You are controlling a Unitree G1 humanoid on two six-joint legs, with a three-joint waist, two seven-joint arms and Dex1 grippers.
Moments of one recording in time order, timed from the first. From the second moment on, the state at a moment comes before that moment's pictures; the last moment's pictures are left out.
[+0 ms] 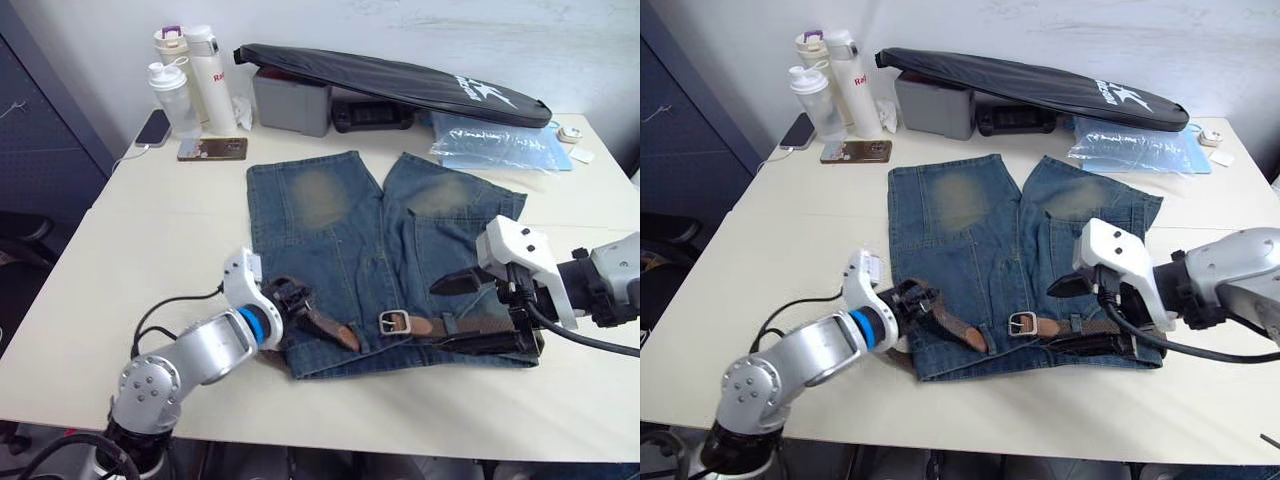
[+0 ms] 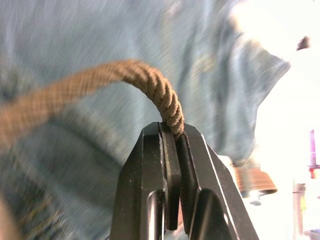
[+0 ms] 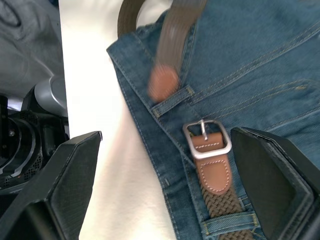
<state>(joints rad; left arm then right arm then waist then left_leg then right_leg) -0.24 0.51 -0.07 -0.57 -1.92 0.64 0.94 -0.43 -1.26 -0.10 -0.62 0.89 1.07 1.07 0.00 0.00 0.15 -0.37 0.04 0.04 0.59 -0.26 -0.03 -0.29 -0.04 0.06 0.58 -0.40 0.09</state>
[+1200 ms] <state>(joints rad) -0.71 0.57 -0.02 -0.01 -1.87 0.95 0.52 0.06 -0.83 0.32 -0.56 -0.21 0.18 0.60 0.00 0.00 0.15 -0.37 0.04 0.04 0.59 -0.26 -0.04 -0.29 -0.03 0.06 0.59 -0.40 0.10</state>
